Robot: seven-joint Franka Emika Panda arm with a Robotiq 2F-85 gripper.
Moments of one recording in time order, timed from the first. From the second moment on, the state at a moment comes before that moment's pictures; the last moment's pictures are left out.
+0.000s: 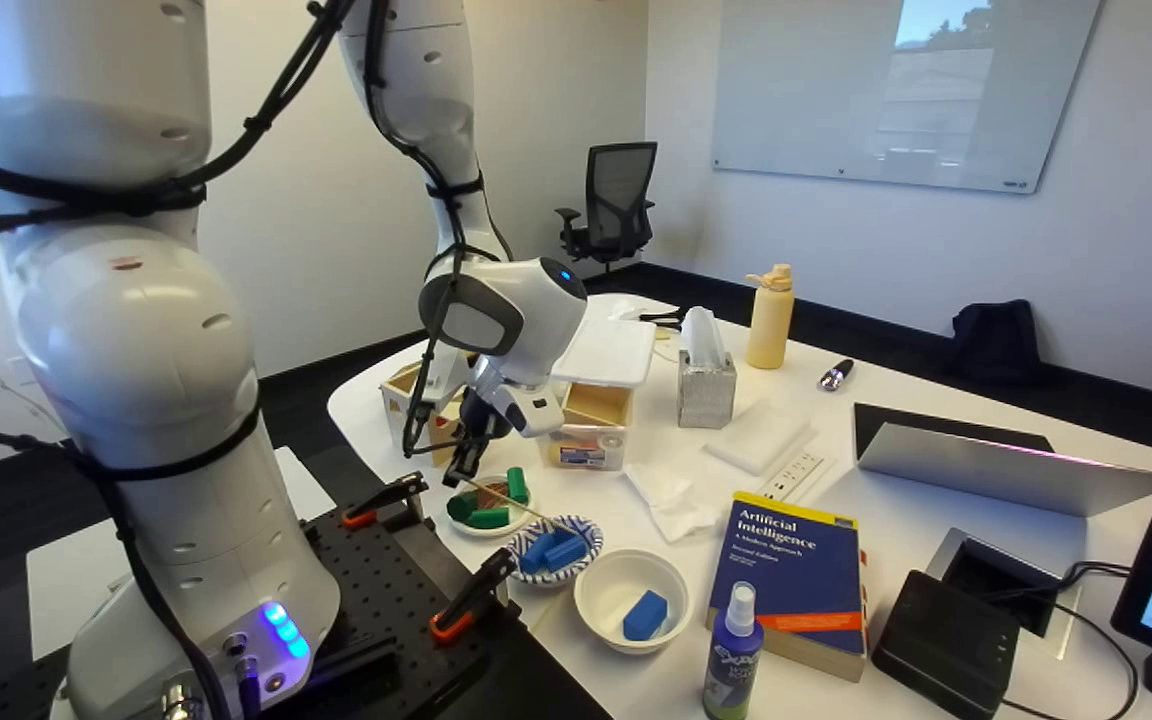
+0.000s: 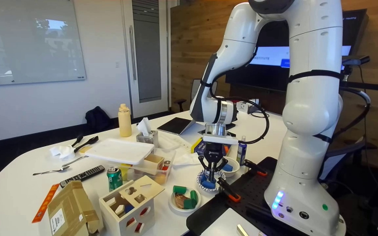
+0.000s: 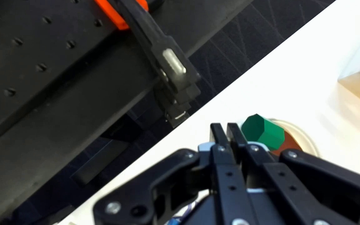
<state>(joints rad) 0.03 0.23 0.04 -2.77 0.81 2.57 0.04</state>
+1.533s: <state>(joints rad) 0.14 0.25 0.25 -2.77 1.58 2.71 -0.33</state>
